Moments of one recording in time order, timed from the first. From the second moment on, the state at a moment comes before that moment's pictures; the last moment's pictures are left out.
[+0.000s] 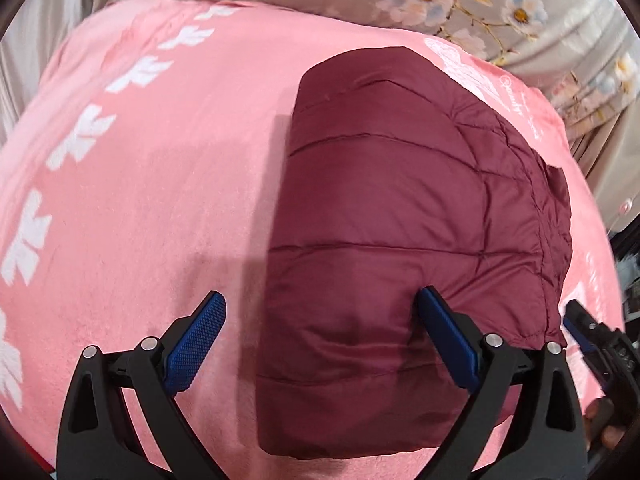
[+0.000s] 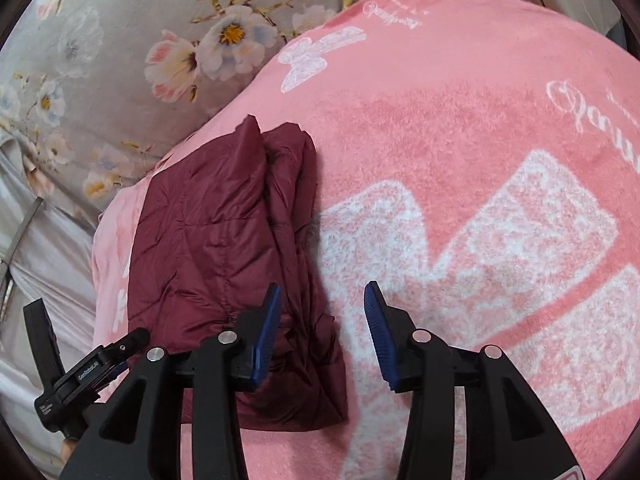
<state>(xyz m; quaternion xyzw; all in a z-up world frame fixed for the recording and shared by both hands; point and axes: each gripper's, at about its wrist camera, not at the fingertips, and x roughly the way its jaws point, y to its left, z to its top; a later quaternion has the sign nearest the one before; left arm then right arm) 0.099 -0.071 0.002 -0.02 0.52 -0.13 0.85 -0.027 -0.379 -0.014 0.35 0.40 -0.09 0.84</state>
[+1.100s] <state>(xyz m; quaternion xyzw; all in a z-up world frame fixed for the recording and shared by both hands) 0.044 -0.055 -0.027 0.14 0.49 -0.08 0.86 -0.011 -0.338 -0.032 0.28 0.43 -0.04 0.86</state>
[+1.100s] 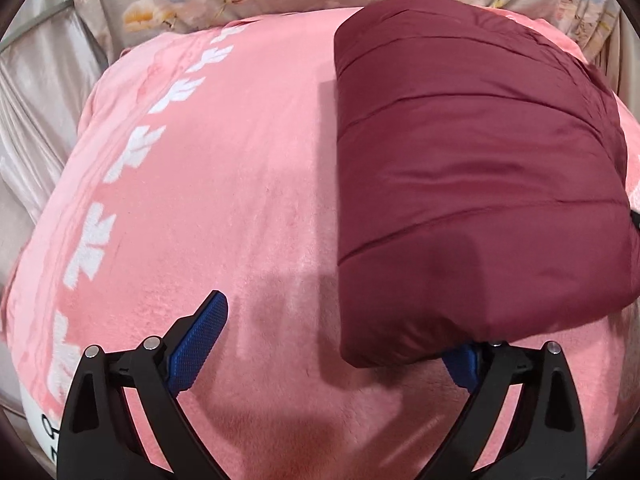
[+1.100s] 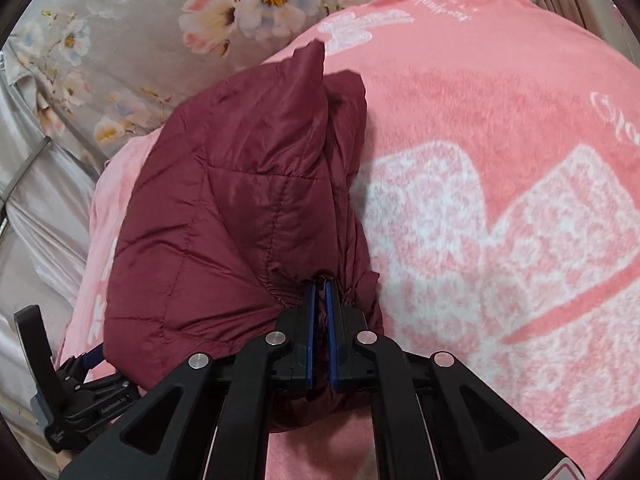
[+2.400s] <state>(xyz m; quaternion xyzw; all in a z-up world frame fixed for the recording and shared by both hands) 0.125 -0.074 -0.003 -0.09 0.54 -0.18 0.82 0.028 -0.379 -0.043 0.45 0.43 0.03 0.79</state>
